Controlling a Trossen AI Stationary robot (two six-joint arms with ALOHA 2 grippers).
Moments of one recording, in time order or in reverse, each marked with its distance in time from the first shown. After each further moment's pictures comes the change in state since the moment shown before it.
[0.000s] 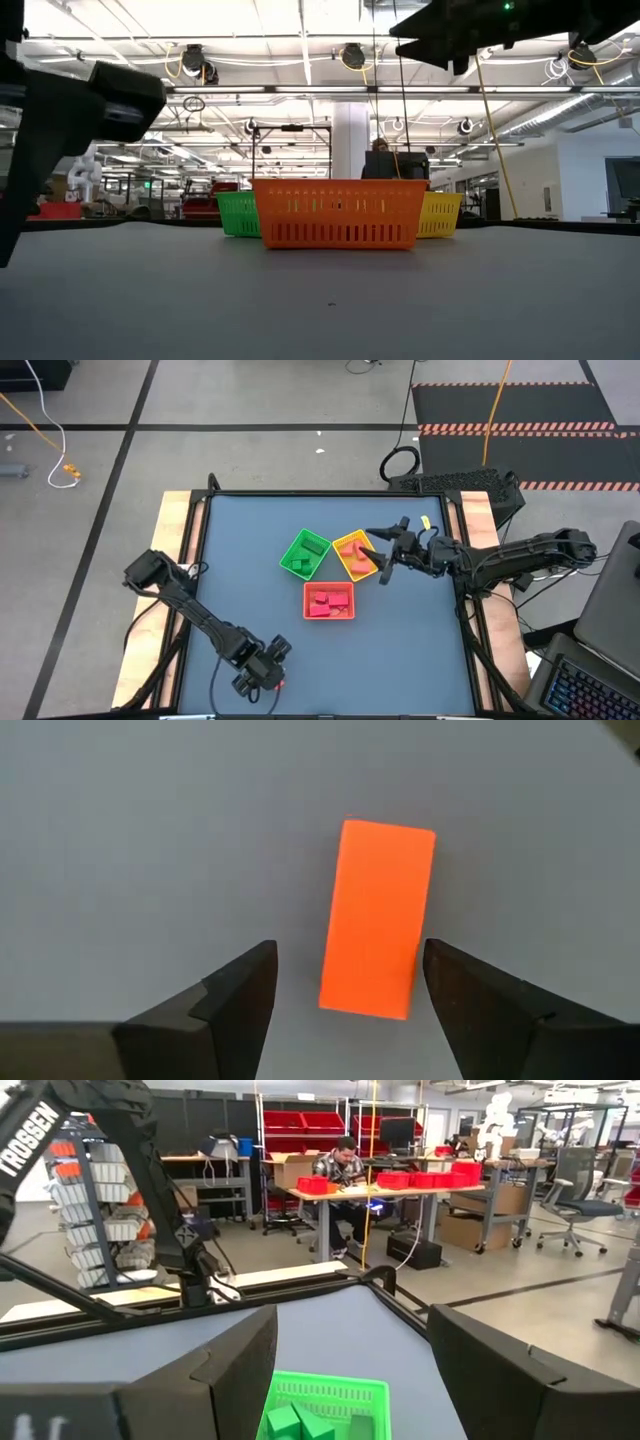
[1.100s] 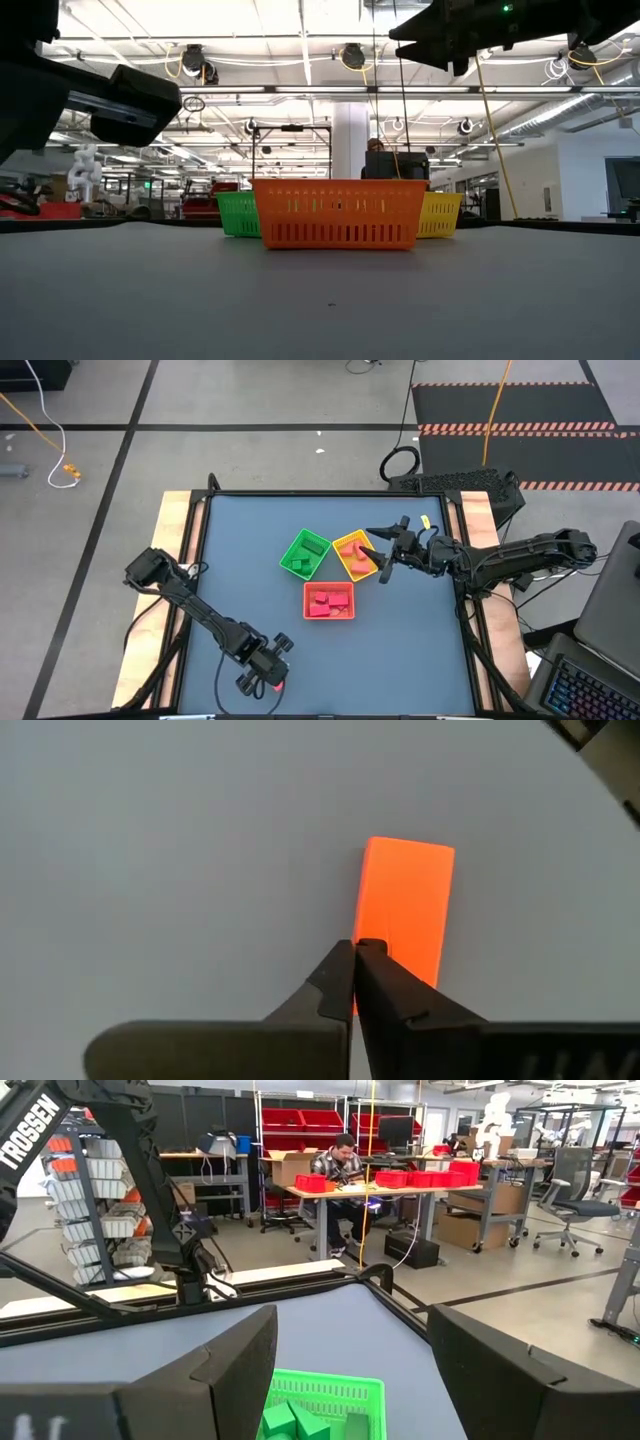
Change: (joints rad) left arm 0.043 -0.005 0.001 0.012 0.058 -0.045; right arm -0.010 0.000 0.000 -0.007 -0.004 -0.006
